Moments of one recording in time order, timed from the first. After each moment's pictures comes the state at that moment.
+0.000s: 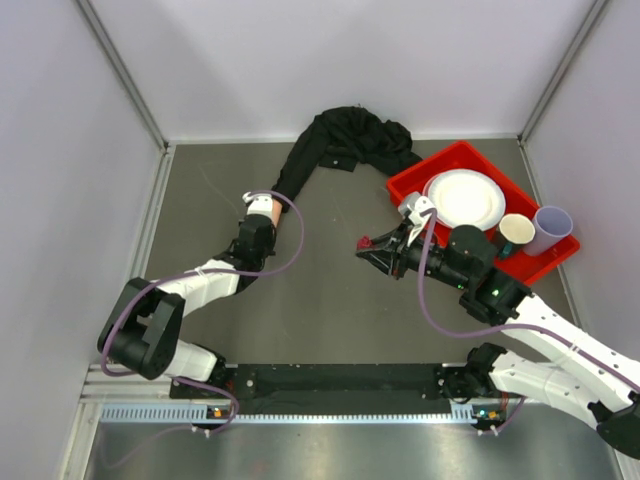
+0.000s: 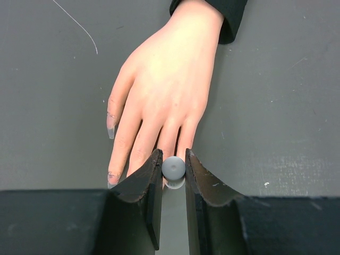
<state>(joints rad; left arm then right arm) -0.44 1.41 0.62 0.22 -0.42 -0.16 0.78 0.83 0.75 0.02 -0.27 0.17</state>
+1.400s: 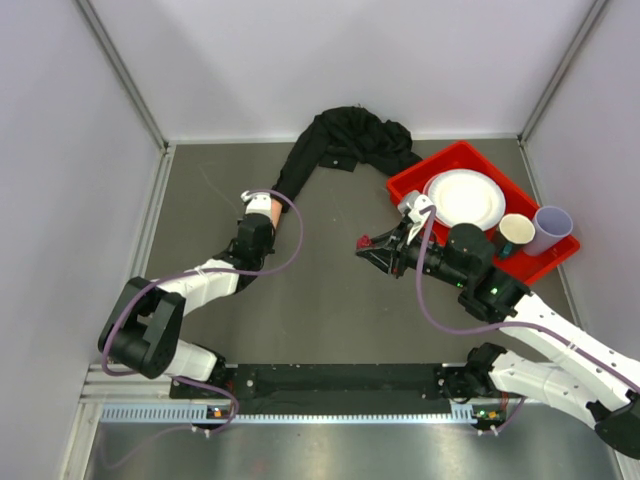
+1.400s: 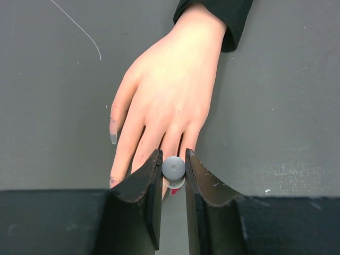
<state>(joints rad) -0.43 1.42 0.62 0.24 -0.42 -0.16 0.77 0.84 0.75 0.02 -0.29 0.18</state>
